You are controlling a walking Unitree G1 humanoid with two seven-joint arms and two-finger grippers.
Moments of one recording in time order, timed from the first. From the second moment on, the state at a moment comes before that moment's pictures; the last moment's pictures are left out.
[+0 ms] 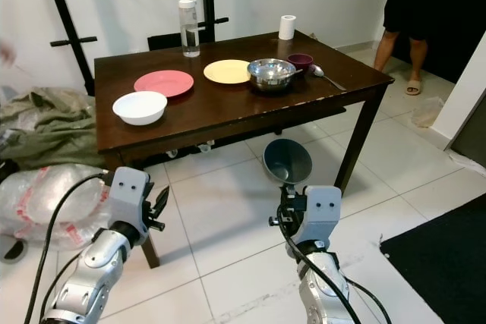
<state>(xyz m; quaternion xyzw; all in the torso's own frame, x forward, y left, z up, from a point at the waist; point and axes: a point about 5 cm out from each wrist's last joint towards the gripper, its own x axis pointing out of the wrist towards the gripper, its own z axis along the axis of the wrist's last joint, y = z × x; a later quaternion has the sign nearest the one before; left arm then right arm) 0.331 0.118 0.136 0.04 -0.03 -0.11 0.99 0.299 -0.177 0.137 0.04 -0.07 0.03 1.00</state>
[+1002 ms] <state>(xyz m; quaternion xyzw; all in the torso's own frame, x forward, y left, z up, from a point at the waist) 0.332 0.118 0.138 0.04 -0.03 -0.11 0.99 0.299 -0.177 0.137 0.04 -0.07 0.03 1.00</state>
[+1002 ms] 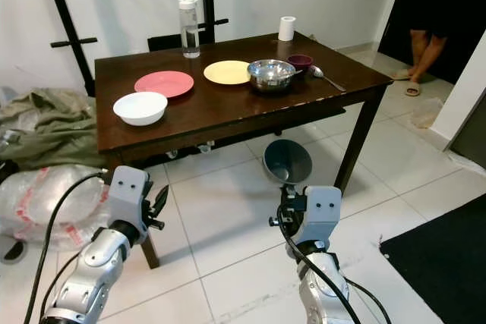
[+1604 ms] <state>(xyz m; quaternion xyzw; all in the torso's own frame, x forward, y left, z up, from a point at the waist) 0.332 0.117 0.138 0.03 -0.03 -0.11 0.99 0.299 -0.178 0.137 0.04 -0.07 0.03 1.00</state>
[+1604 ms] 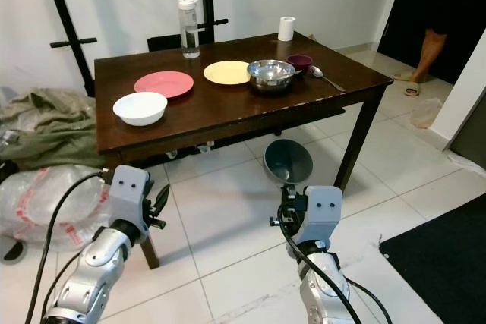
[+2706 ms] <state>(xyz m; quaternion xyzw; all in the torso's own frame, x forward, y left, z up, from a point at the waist) 0.343 0.121 0.162 0.03 -0.07 -0.10 0.99 0.300 -0.179 0.165 0.03 -0.13 0.03 0.99</state>
